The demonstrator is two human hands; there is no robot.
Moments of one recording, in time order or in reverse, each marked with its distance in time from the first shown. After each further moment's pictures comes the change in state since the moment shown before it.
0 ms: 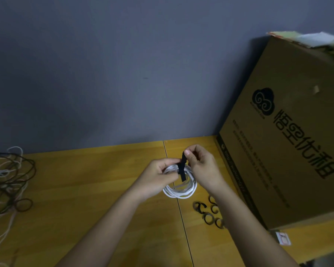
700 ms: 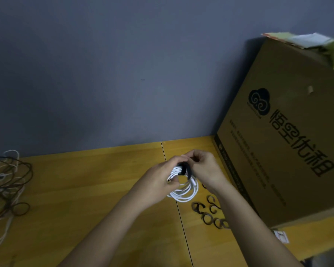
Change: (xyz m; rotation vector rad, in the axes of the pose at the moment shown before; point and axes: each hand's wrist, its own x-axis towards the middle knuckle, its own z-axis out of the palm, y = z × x) left_hand -0.007 0.007 0.002 0.616 -0.039 0.207; right_hand 0.001 -0.004 -0.007 0.076 -0.039 0.168
